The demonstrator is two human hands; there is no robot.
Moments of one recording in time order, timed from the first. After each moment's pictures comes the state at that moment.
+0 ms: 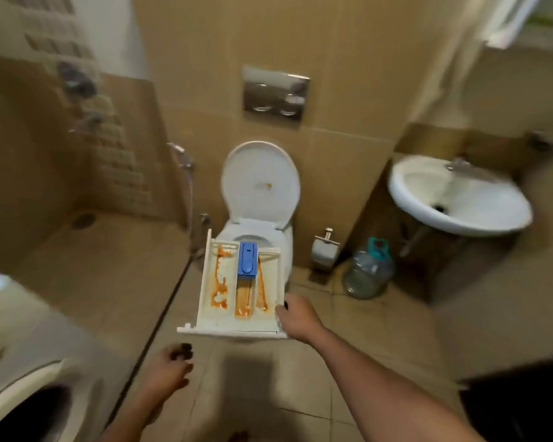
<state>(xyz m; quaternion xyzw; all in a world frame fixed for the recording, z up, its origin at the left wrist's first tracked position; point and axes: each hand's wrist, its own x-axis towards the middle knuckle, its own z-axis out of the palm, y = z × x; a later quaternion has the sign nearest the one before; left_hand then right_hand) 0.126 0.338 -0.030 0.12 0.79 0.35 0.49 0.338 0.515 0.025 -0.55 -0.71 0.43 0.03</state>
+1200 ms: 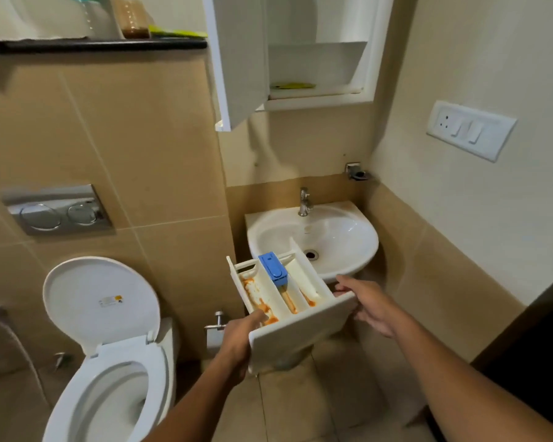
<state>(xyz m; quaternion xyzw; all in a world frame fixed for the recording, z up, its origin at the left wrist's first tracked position) 0.518 0.757 0.109 0.29 0.60 0.39 0.64 0.778 0.806 0.136 -0.63 -0.39 0.59 0.33</state>
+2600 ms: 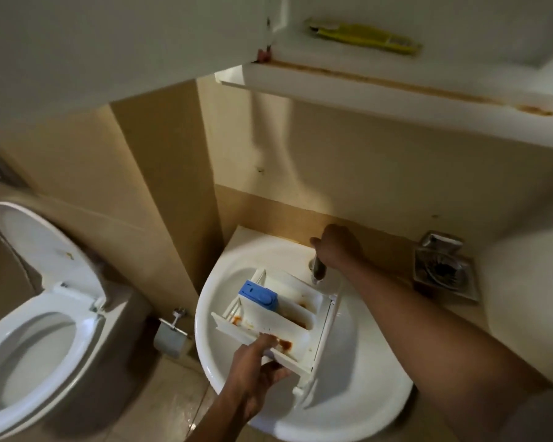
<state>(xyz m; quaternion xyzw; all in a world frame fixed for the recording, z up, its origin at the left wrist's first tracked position) 0.723 1.117 0.028 -0.08 0.56 0.57 0.59 0.776 1.348 0.117 -0.57 -0.80 0.21 -0.01</state>
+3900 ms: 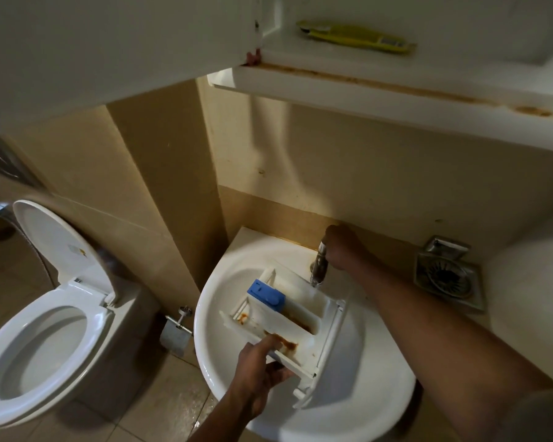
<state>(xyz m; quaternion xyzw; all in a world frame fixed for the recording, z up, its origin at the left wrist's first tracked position) 0.737 1.130 0.012 -0.05 0.59 0.56 0.58 0.789 1.382 0.094 -0.47 -0.87 0.12 -0.05</state>
